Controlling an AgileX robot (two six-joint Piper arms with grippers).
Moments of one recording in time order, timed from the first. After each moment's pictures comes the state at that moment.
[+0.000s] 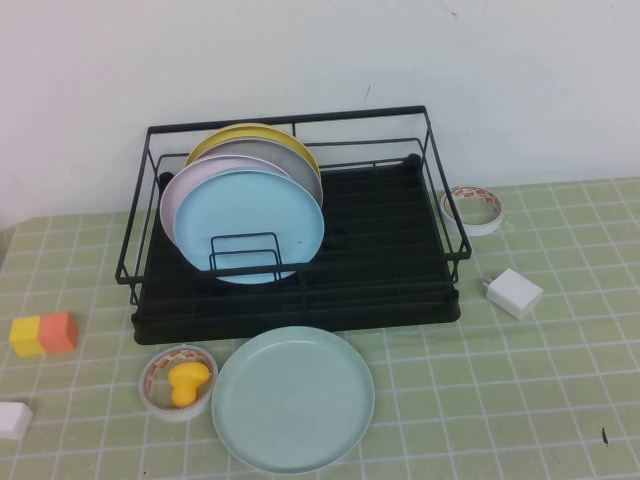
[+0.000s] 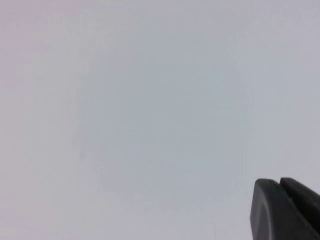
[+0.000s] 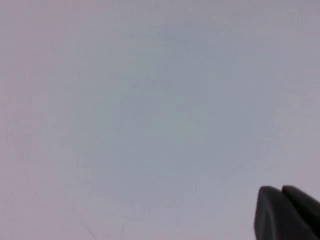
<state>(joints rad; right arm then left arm) 0.02 -0.01 0.03 -0.08 -0.50 -0.05 -0.10 -0.02 0.02 -0.01 -0.55 -0.13</state>
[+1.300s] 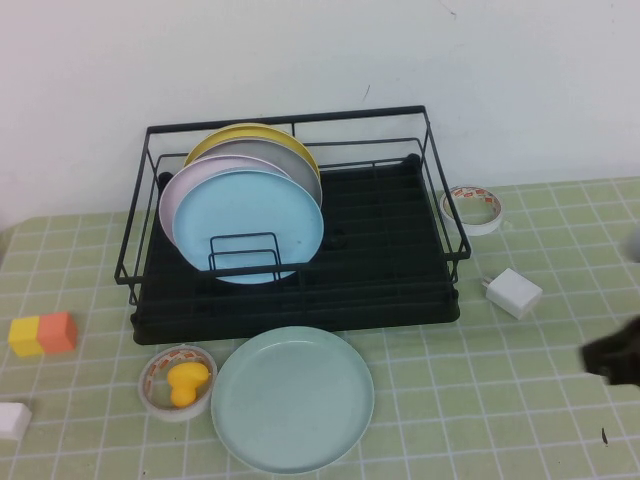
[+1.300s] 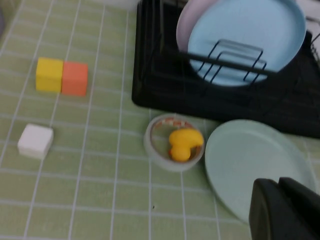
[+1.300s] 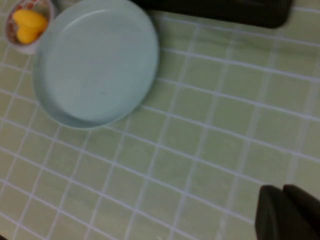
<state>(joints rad) 0.10 1.25 -0.71 0.72 0.70 -0.72 -0.10 0.35 -0.47 -0.12 0.68 -0.26</state>
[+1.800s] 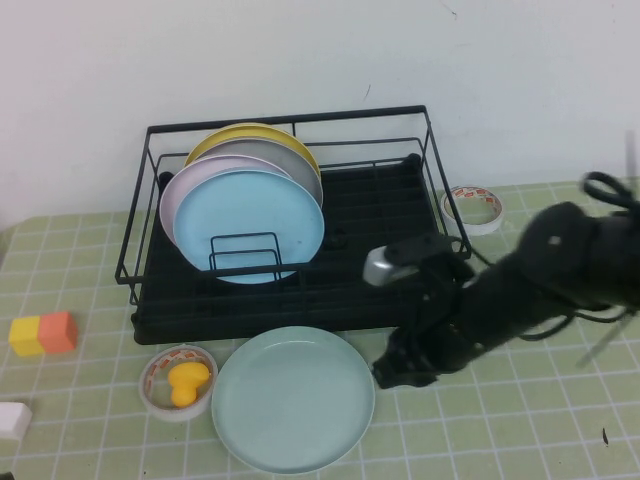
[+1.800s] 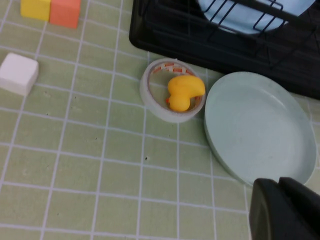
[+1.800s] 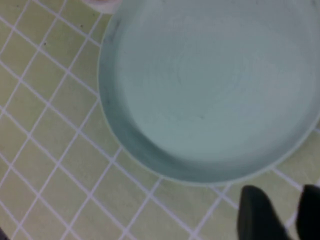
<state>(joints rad) 0.50 1.89 -1.14 0.78 0.61 -0.71 -0.10 0.35 -0.36 -0.20 0.70 -0.27</state>
